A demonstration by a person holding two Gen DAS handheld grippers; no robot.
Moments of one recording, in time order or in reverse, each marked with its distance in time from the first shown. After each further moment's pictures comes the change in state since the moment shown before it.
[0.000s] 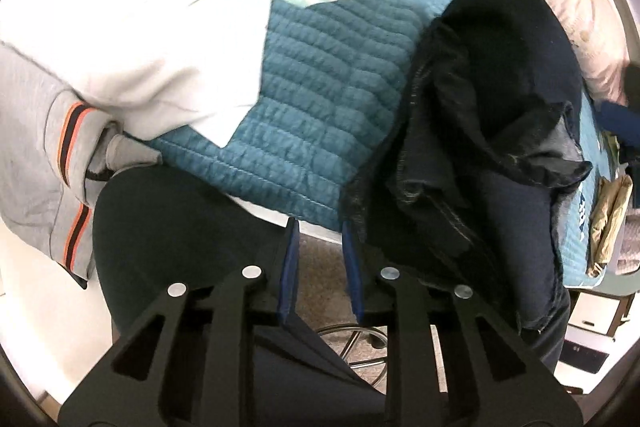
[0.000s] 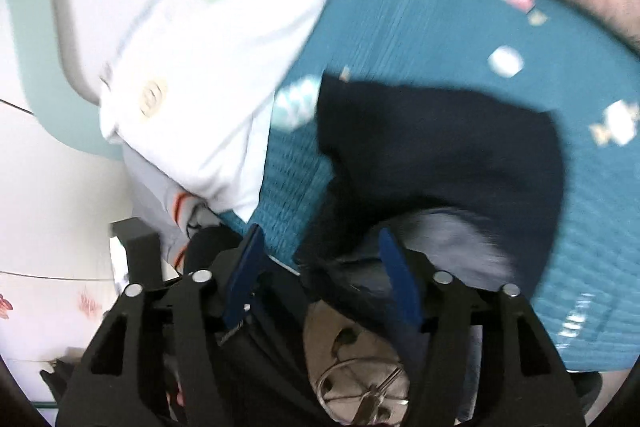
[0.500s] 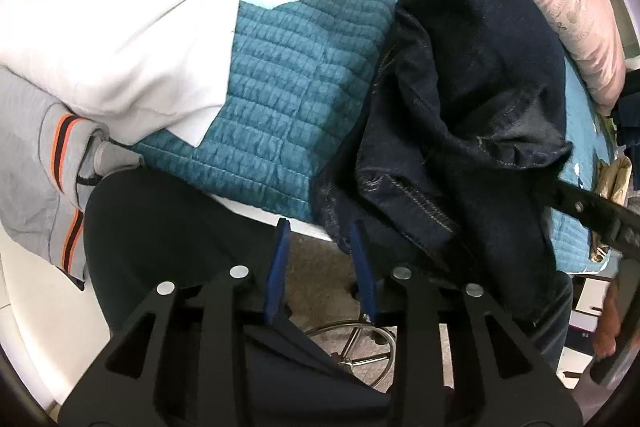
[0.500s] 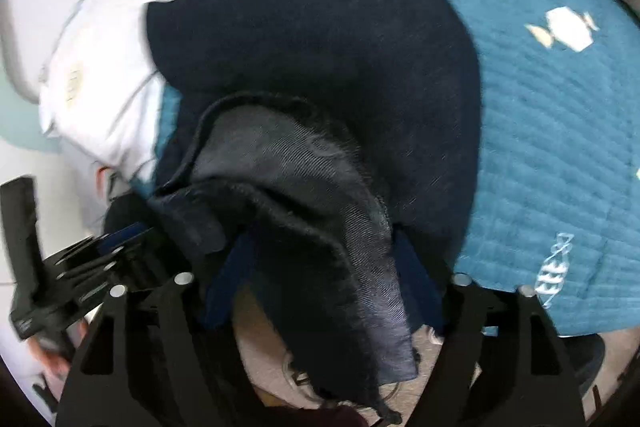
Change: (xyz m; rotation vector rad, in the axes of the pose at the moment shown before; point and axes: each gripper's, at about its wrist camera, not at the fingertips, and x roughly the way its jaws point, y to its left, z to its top) left arm -0.007 -0.036 -0.011 0.035 0.004 0.013; right arm 0.034 -0.095 -0.058 0.120 0.113 -0.079
